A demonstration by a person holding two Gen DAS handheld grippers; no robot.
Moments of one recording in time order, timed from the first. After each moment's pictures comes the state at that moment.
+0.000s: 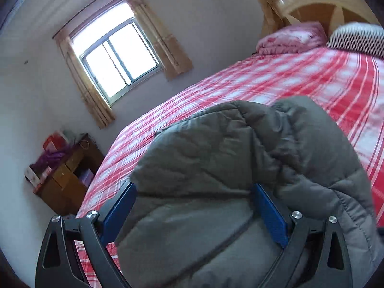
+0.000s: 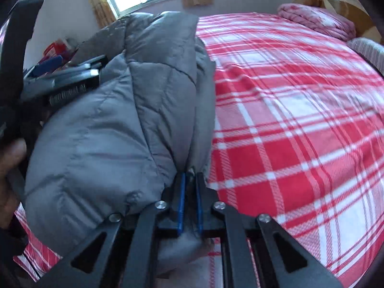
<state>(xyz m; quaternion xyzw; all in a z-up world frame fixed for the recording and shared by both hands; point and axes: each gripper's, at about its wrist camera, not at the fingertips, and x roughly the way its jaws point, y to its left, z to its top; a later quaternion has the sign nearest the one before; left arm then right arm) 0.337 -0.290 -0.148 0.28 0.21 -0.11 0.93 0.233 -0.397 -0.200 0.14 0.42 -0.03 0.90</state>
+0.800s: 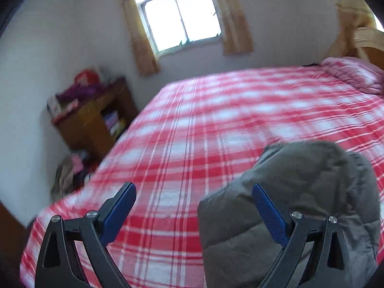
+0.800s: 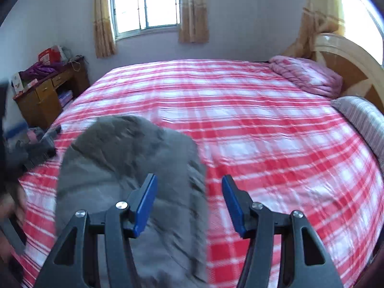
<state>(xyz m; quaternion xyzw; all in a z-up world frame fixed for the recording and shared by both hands) 0.391 -0.177 -0.081 0.11 0.31 0.03 0.95 0.297 -0.378 -0.071 0.05 0.35 -0.09 0.93</state>
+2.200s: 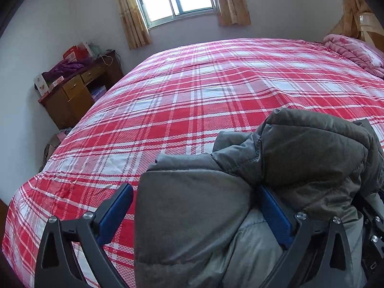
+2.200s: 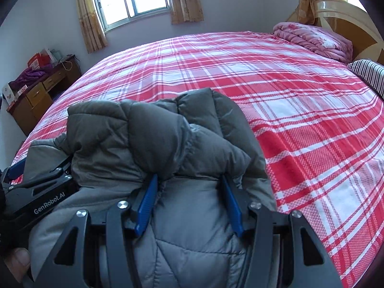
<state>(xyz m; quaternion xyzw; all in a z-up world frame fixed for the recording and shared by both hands) 0.433 -0.225 -0.193 0.11 0.37 0.02 0.92 0.355 -0.381 -0.195 0.11 0.38 -0.09 0.92</state>
